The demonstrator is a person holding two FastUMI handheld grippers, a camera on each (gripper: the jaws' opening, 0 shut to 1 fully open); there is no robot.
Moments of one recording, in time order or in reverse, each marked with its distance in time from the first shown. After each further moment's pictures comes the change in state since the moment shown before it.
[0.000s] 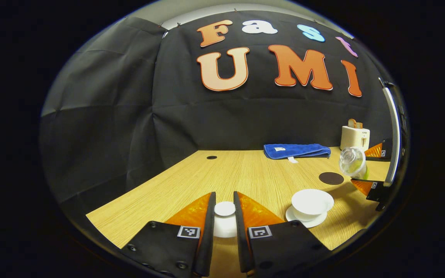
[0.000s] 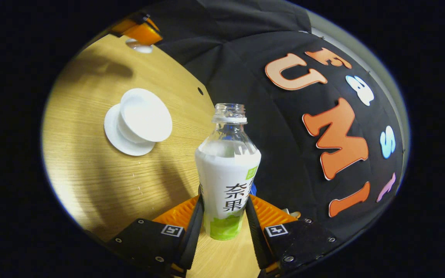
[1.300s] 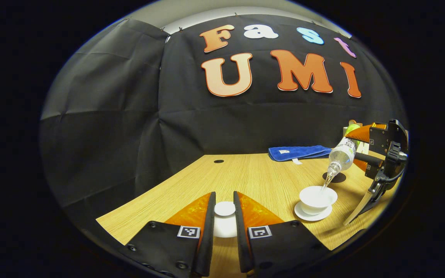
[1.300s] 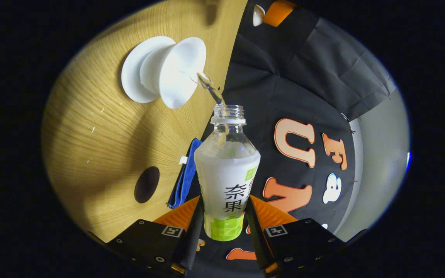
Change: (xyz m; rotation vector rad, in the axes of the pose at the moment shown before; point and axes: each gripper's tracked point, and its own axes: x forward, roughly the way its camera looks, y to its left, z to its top) left arm -0.019 0.028 0.002 0.010 -0.031 0.015; right arm 0.018 -0.040 0.033 -0.751 -0.155 -0.290
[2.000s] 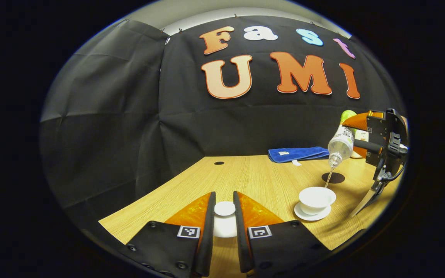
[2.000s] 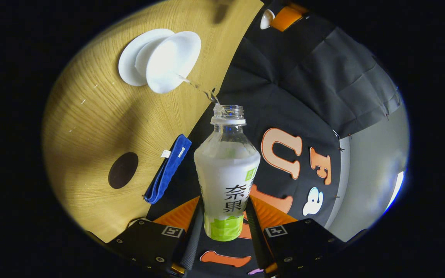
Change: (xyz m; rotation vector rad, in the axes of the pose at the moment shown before) left arm -0.006 0.004 0.007 0.005 -0.020 -0.004; right arm 0.002 -0.035 -0.008 -0.139 -0.042 -0.083
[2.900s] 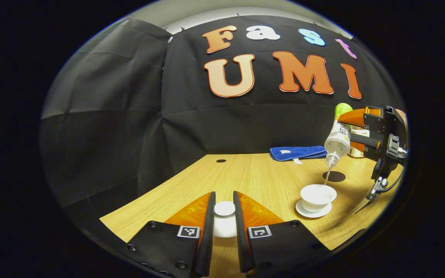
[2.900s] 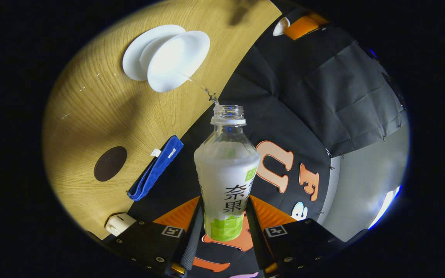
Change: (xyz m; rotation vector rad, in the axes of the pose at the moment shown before) left arm -0.005 0.007 -0.007 -0.009 0.015 0.013; right arm 0.012 -0.019 0.011 -0.135 -0.073 -0.070
